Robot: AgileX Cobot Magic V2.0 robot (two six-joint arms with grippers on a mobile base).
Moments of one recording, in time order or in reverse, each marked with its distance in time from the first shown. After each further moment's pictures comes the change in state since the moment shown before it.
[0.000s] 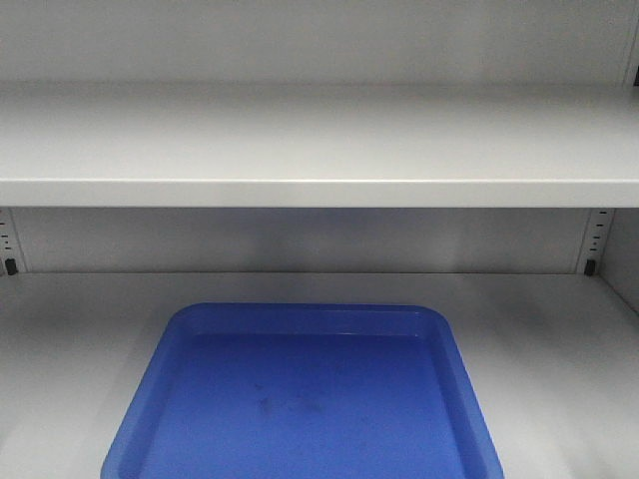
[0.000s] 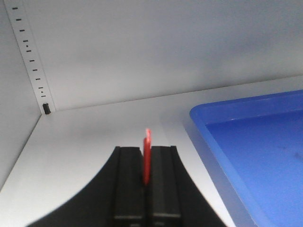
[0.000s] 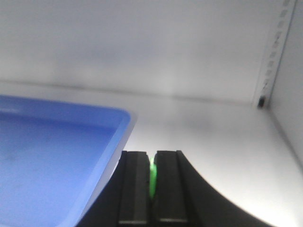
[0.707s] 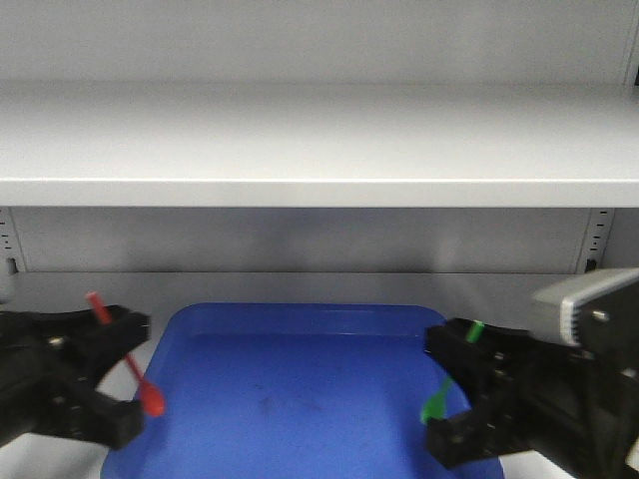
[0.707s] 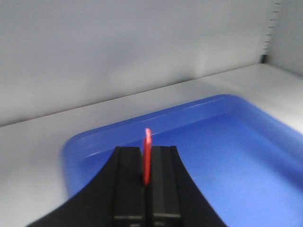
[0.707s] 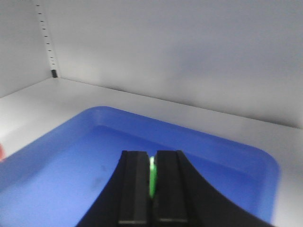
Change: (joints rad) left arm -0.411 0.431 -0.283 -0.083 -0.084 0.000; right arm 0.419 0.484 -0.161 0.078 -0.378 -0.026
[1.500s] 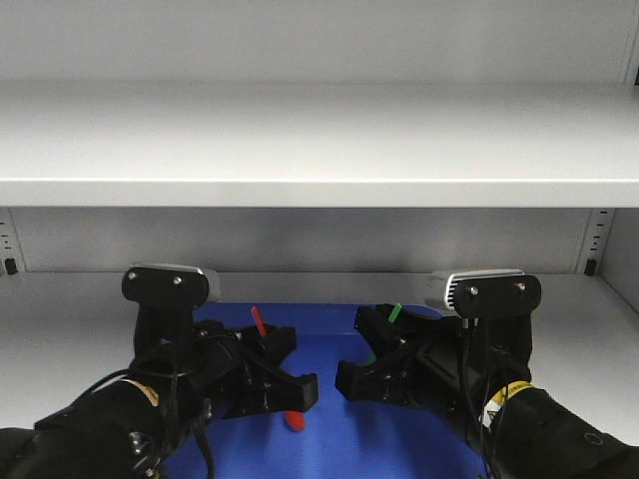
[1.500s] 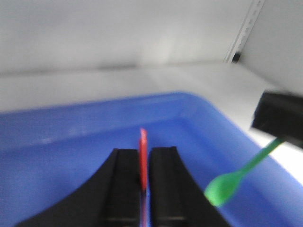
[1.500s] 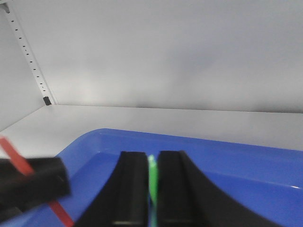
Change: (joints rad) left arm -0.169 0.428 -0.147 -0.010 -0.243 -0.244; right arm 0.027 0.318 -0.072 -0.011 -0.296 0.208
